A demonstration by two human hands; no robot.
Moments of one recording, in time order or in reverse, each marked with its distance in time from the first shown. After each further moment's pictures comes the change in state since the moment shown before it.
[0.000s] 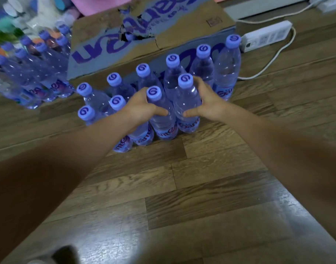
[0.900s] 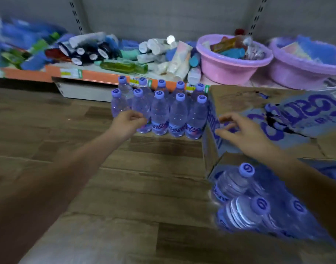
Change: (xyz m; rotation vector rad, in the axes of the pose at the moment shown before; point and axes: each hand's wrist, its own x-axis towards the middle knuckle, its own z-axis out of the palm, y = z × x) left_hand 0.030 -0.177 -0.380 -0.211 0.437 -0.061; right_hand 0.164 -0.258 0.176 -0.310 0.042 -0.105
